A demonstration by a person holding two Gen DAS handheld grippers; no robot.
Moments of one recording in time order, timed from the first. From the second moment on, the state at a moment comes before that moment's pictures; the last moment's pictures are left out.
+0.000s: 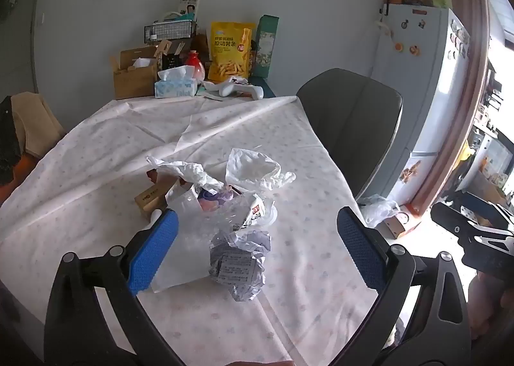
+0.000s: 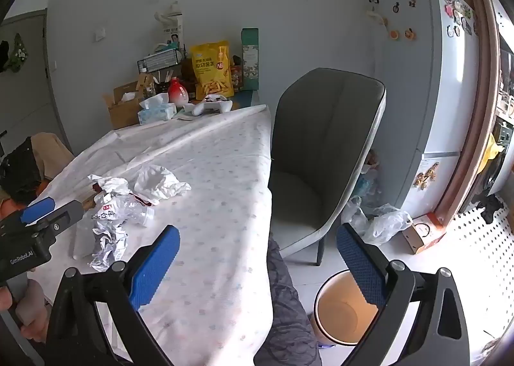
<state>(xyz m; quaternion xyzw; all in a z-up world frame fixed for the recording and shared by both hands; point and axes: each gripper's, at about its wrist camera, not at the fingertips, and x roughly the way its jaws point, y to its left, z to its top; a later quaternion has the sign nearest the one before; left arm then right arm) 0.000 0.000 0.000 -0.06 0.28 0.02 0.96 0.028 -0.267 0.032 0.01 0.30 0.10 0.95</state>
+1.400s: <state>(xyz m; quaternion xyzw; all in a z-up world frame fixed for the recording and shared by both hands) -0.002 0.004 0.005 -0.07 0.28 0.02 0.96 0.031 -0.268 0.032 0.02 0.30 0.12 0.95</state>
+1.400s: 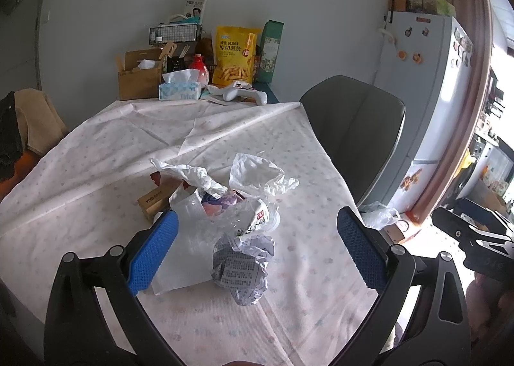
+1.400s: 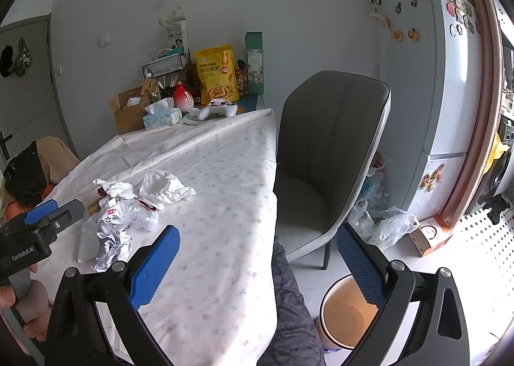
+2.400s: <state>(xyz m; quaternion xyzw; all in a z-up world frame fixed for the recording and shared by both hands) -0.003 0.004 0.007 -0.07 0.27 0.02 0.96 0.030 -0.270 0.034 0.02 0.29 0.12 0.95</state>
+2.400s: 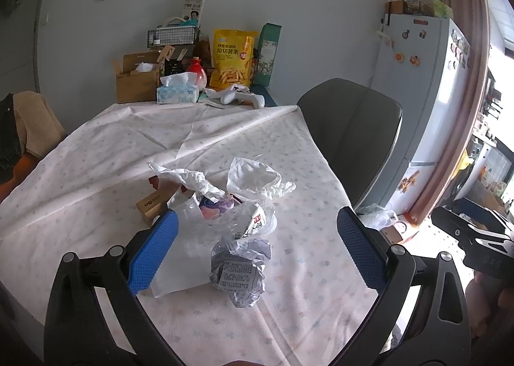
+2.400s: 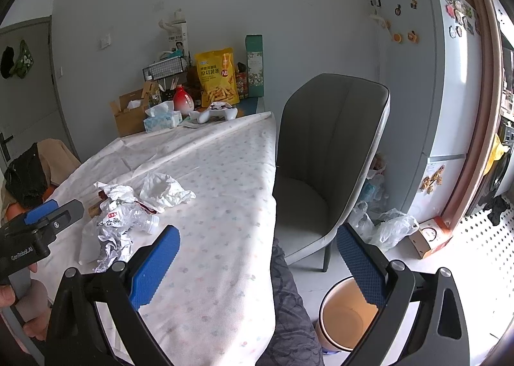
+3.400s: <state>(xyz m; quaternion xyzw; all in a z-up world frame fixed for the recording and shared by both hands) -0.007 0.008 0.005 -0.08 0.27 0.02 0.96 0.035 -0.262 0.036 0.02 0.29 0.13 0.95</state>
